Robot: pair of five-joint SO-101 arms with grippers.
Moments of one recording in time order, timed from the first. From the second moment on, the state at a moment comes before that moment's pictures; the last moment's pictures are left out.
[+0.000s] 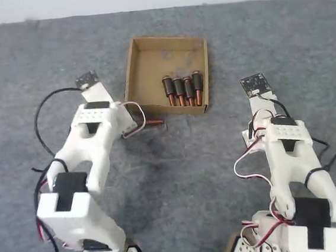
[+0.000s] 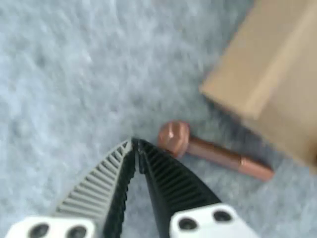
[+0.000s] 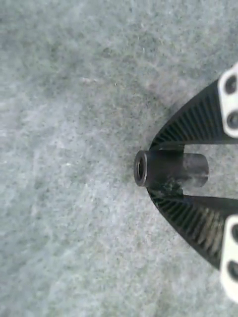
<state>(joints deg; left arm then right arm) -2.5 13.4 26.4 50.9 37.5 3.9 -11.4 51.3 40.2 21.3</state>
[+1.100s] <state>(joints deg) 6.1 10.7 28.8 50.9 54.5 3.9 -11.4 51.3 40.2 21.3</state>
